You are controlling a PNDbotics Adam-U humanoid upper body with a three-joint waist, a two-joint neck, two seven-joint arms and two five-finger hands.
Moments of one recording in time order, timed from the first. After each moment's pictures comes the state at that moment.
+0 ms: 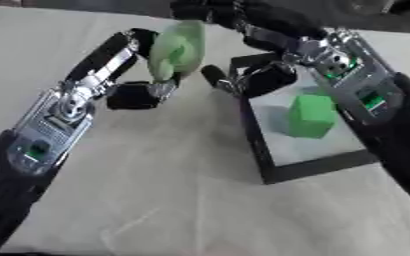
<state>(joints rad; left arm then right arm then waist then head) -0.81 0.22 -0.43 -1.53 -0.51 0.14 -0.20 -0.85 -0.61 0.43 -1.63 0.22 -0.49 0.34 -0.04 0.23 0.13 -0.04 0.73</state>
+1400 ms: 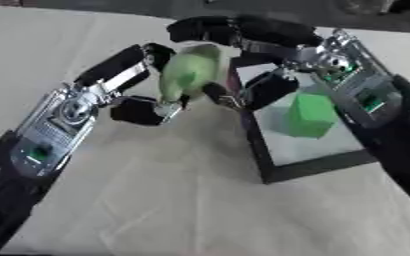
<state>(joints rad) -0.82 0.22 -0.45 -1.53 -0.55 0.05 -0.31 -0.84 -0.61 0.44 -1.63 0.20 -0.49 0.47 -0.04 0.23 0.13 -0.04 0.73</state>
